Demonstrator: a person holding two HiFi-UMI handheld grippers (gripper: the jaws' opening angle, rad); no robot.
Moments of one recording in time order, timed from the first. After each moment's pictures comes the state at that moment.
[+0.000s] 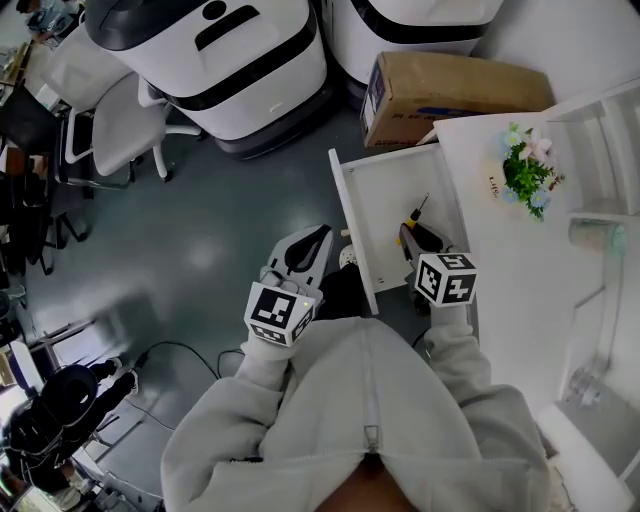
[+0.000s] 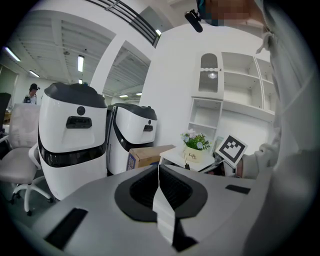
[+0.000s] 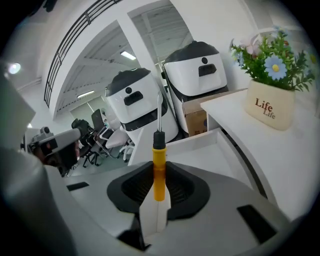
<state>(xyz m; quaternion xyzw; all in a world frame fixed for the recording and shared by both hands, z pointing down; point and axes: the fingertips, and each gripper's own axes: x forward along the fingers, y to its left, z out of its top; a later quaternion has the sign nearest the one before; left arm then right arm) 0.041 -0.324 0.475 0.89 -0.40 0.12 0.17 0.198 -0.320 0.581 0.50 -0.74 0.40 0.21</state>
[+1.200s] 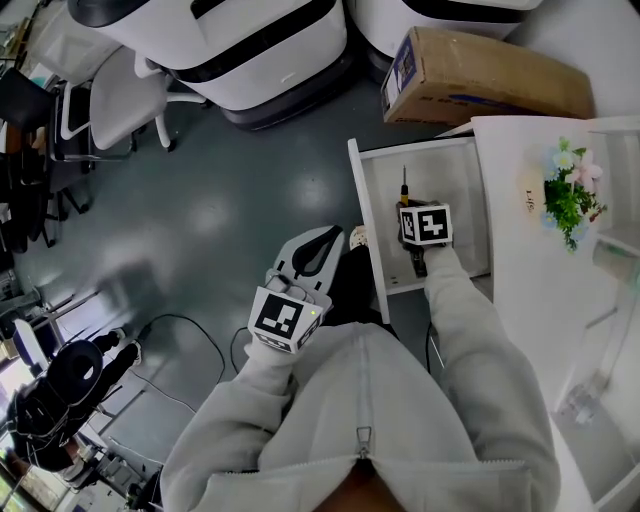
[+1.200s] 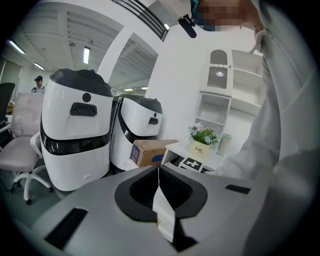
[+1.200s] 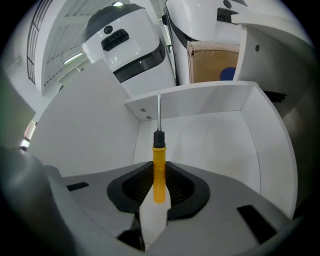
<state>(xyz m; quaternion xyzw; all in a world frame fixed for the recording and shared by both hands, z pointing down) 0.033 -0.336 0.513 0.88 -0.41 0.13 0.21 0.174 -0.358 0.752 0.42 -0.67 0.45 0.41</state>
